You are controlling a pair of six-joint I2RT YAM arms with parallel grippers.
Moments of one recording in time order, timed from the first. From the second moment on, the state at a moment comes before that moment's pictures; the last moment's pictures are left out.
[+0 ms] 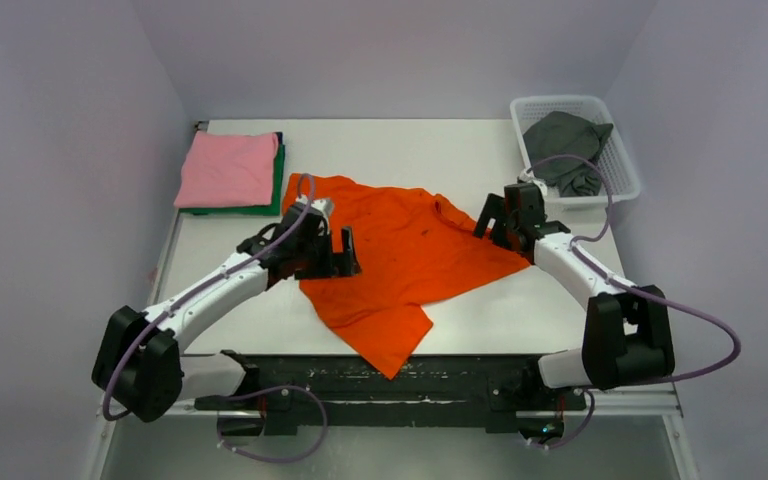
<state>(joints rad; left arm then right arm) -0.54 1.23 0.89 -0.47 0.07 -0.55 0.18 1.37 0.86 -0.33 0.23 0.53</state>
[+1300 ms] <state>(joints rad) -0.47 1.10 0.84 -0.64 -0.02 -0.64 0.59 1.01 0.65 -0.44 0.37 0.77</state>
